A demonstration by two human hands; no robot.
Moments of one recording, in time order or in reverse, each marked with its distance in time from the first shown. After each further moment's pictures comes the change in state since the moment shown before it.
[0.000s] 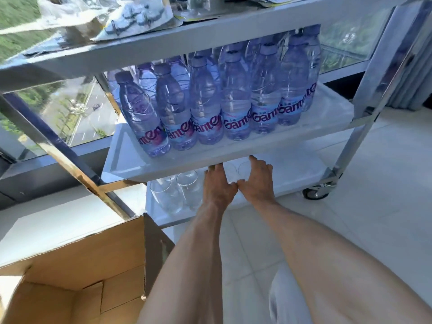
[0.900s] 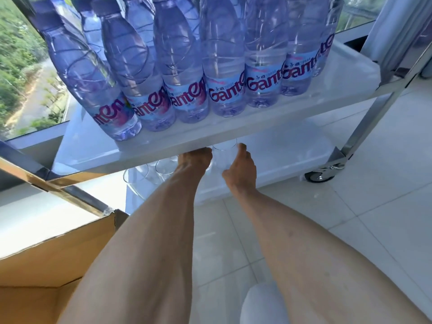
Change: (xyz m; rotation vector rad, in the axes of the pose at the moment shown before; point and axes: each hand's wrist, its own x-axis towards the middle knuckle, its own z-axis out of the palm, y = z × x) left_hand 0.082 -0.034 0.026 0.227 -0.082 -0.259; right_hand 0.033 0.023 0.068 0.046 -0.033 0.158
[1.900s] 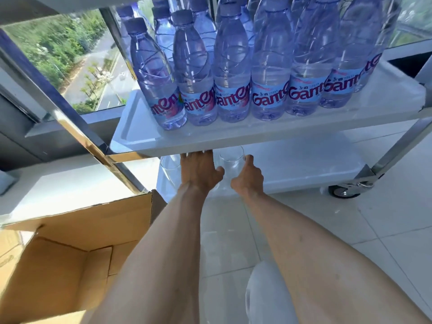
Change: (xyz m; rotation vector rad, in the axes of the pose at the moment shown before) left_hand -0.052 -0.065 -0.033 0.399 0.226 0.209; right_hand -0.028 -0.030 0.020 -0.045 -0.215 -0.014
